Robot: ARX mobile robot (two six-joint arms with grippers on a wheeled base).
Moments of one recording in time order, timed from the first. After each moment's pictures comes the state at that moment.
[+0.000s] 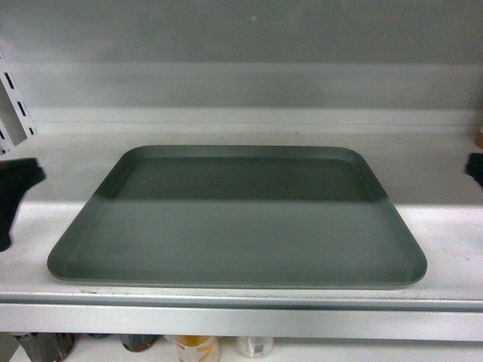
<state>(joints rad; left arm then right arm) -0.10 1.27 0.30 0.74 -0.03 -0.02 0.24 1.22 0.29 0.72 0.03 0.08</state>
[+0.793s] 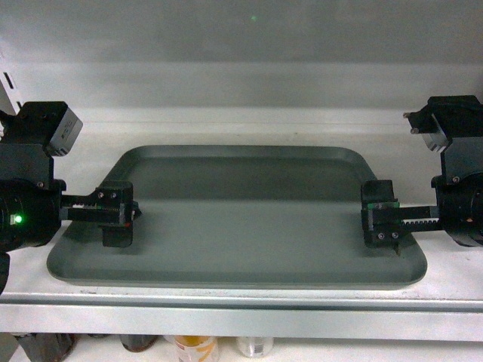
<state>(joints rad) -0.14 1.80 0.67 0.57 0.02 -0.03 0.26 1.81 0.77 0.40 0.14 0.13</state>
